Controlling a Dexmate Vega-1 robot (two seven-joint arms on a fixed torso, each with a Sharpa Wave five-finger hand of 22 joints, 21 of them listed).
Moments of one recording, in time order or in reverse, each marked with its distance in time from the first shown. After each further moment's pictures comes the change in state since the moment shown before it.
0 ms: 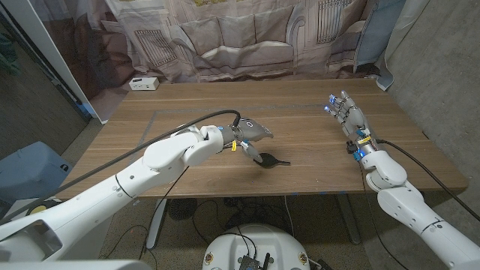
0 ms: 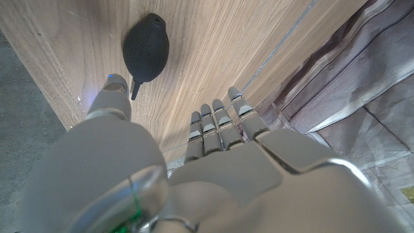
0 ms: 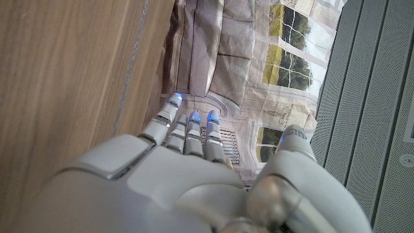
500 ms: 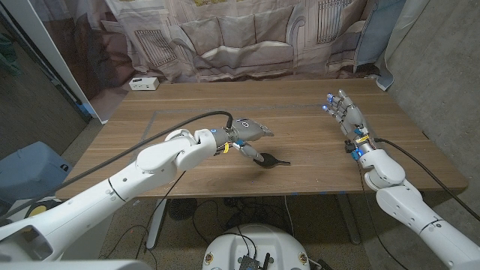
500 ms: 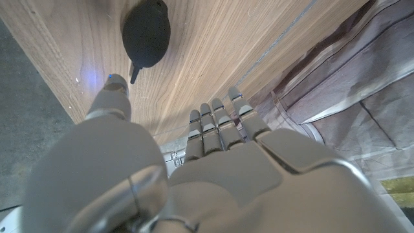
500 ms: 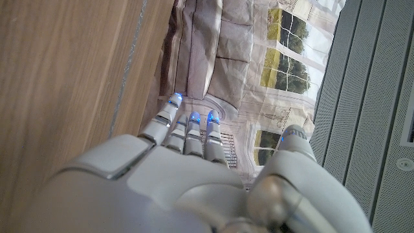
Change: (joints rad) left arm 0.053 0.034 -0.035 0.019 -0.048 -0.036 0.151; left_hand -0.008 -0.008 0.000 -0.008 0.000 0.006 0.001 0.000 0.000 0.000 0.000 0.000 0.000 -0.003 0.002 0.000 -0.002 -0.005 0.005 0.000 0.000; right arm 0.007 -0.001 -0.006 -0.012 -0.010 -0.008 -0.003; right_hand 0.000 0.000 0.000 0.000 0.000 -0.005 -0.005 0.000 0.000 -0.006 0.006 0.000 0.000 0.000 0.000 0.000 0.000 0.000 0.000 0.000 0.000
